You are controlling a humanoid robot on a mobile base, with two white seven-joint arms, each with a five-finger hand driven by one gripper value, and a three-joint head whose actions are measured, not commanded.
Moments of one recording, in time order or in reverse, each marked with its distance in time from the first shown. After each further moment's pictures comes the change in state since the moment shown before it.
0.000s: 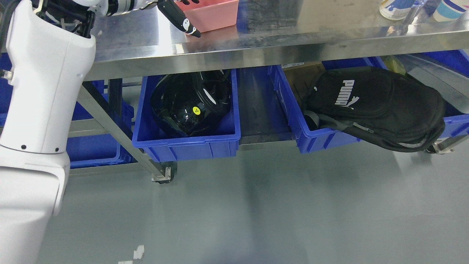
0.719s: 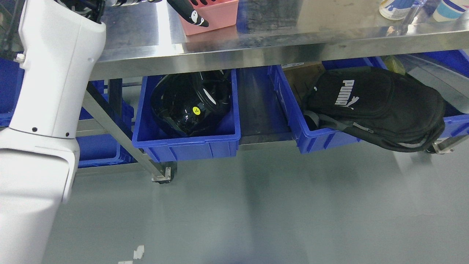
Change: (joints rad) left arm -0.076 -0.070 -0.001 0.194 -0.027 -0.101 0.011; right arm 0.000 0.000 0.000 0.000 0.000 0.000 0.000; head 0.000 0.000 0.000
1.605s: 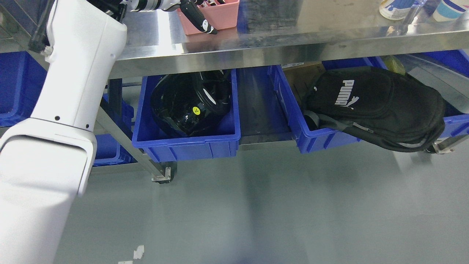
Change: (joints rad) left arm -0.034 -0.078 -0.005 0.182 -0.043 -0.067 0.004; right arm 0.000 0.000 0.000 0.000 0.000 0.000 0.000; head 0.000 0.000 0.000
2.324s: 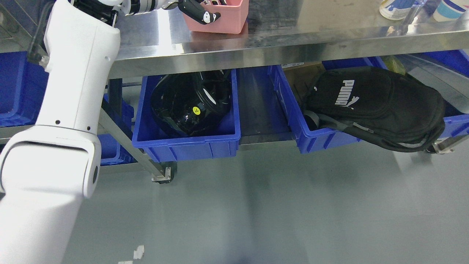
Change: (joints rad) left arm 0.051 -0.029 0.229 0.027 0.004 -0.205 0.005; right arm 0.000 0.000 0.000 0.000 0.000 0.000 0.000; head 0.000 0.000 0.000
